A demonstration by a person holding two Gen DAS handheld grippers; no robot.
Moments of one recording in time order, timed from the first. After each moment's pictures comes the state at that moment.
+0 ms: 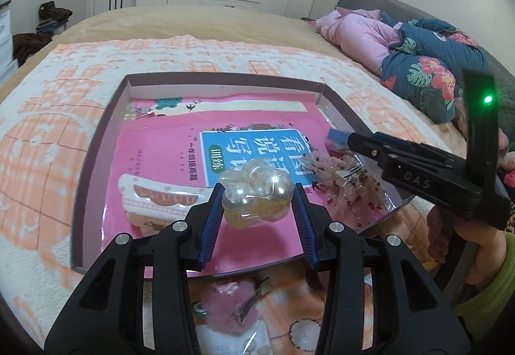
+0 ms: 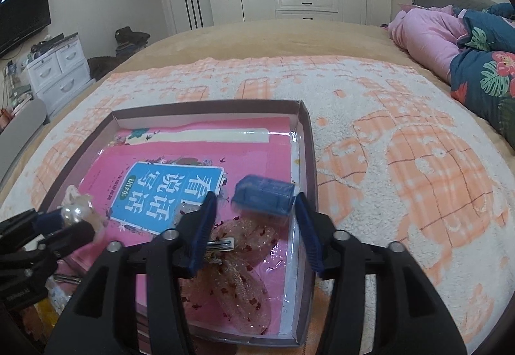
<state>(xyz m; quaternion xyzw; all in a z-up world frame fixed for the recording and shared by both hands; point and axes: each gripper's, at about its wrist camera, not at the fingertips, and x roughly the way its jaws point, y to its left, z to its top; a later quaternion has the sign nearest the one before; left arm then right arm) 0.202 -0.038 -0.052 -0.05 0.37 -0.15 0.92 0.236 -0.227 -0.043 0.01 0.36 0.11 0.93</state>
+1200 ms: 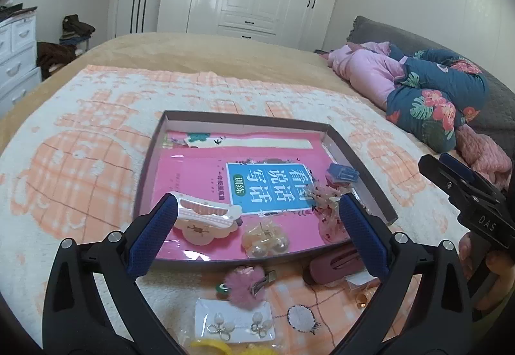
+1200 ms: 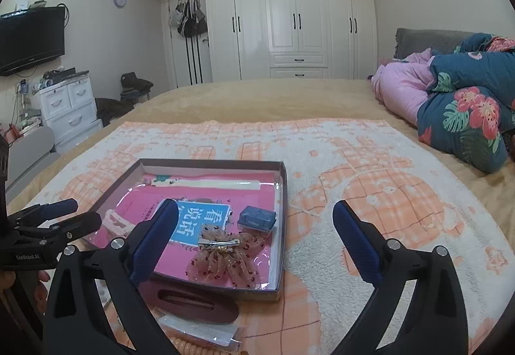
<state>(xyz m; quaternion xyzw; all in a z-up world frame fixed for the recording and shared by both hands) 0.161 -0.017 -0.009 -0.07 0.30 -0.10 0.95 0.146 -0.248 0.021 0.01 0.23 0.10 0.97</state>
